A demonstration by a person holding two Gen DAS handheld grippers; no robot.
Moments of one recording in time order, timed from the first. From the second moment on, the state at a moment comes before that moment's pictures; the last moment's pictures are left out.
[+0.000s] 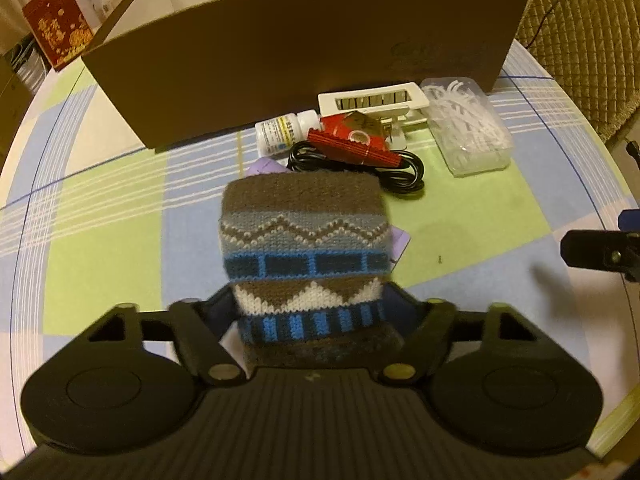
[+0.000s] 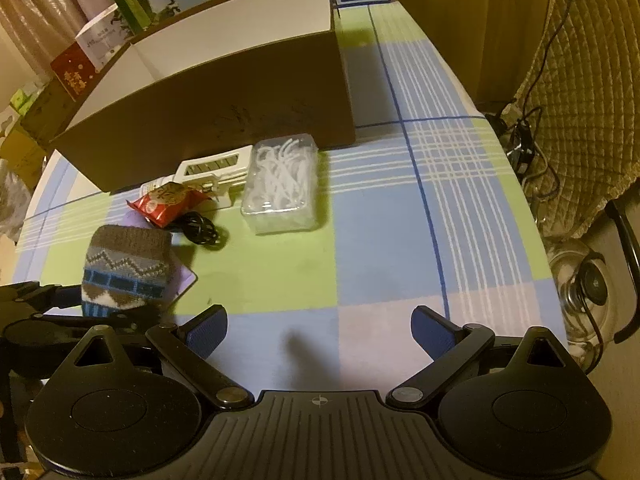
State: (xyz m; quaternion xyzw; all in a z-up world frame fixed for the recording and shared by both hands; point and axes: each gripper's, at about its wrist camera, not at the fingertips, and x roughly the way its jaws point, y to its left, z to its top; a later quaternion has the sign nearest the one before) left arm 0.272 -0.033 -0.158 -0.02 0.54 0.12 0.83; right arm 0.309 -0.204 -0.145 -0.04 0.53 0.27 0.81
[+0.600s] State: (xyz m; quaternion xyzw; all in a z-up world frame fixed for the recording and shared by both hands) left arm 0.231 0.017 -0.102 -0.08 0.47 0.12 0.87; right arm 0.309 -0.175 -0.132 -0.04 0.50 0.30 0.81
